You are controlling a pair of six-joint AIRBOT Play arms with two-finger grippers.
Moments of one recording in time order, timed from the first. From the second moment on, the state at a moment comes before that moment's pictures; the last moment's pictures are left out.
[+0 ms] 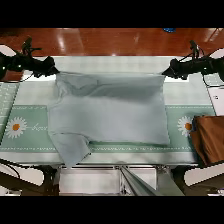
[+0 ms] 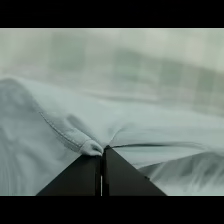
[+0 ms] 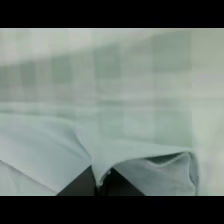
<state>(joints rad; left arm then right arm) 0.19 -1.74 1.58 0.98 -1.15 -1.42 -0.22 -1.73 1.55 -0.84 1.20 1.33</state>
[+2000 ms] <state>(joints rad) 0.63 -1.04 0.44 1.11 -1.31 -1.41 -0.28 -0.90 0.47 -0.79 0.99 1.32</state>
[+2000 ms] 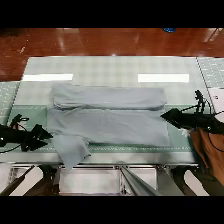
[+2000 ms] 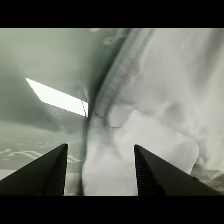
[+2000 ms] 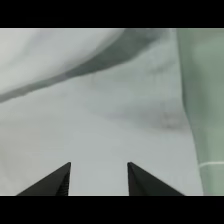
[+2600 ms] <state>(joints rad) 0.42 -1.12 0.37 1.03 -1.25 -1.38 -0.66 -0.88 0.51 -0.99 1.26 1.38</state>
